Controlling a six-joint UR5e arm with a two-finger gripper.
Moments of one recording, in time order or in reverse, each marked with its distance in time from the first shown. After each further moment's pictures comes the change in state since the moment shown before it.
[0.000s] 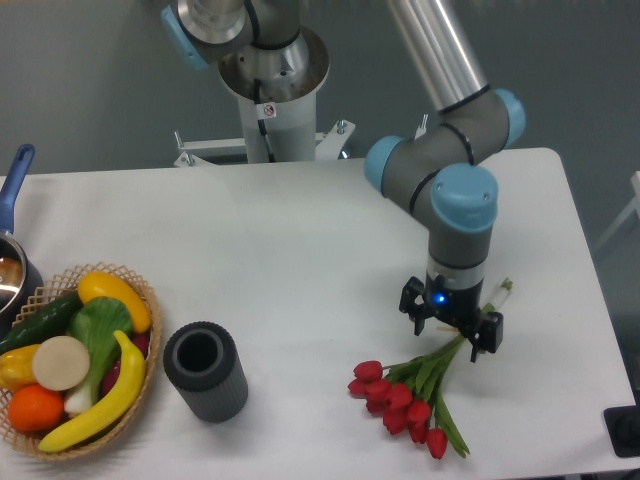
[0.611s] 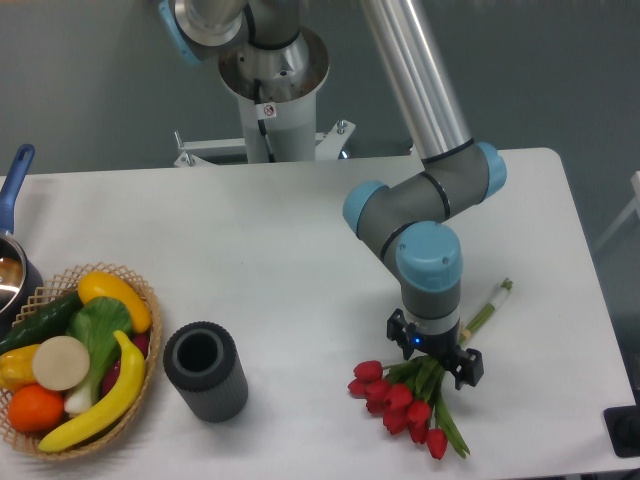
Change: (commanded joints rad) arm -0.035 -0.088 0.074 -0.009 0.034 -0.008
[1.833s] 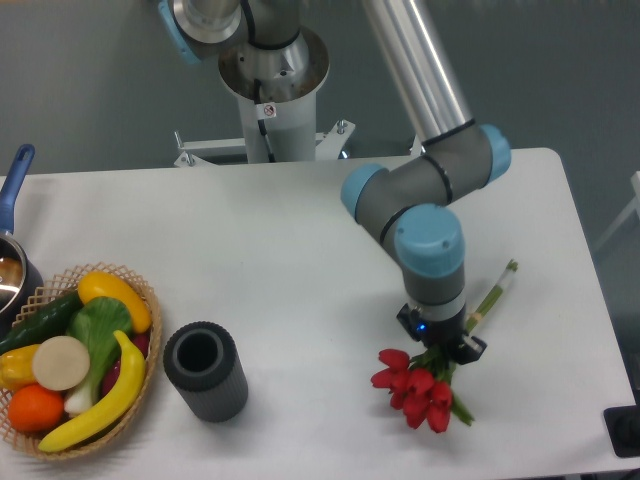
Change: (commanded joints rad) arm 0.055 0.146 0.023 -0.156 0.041 0.014
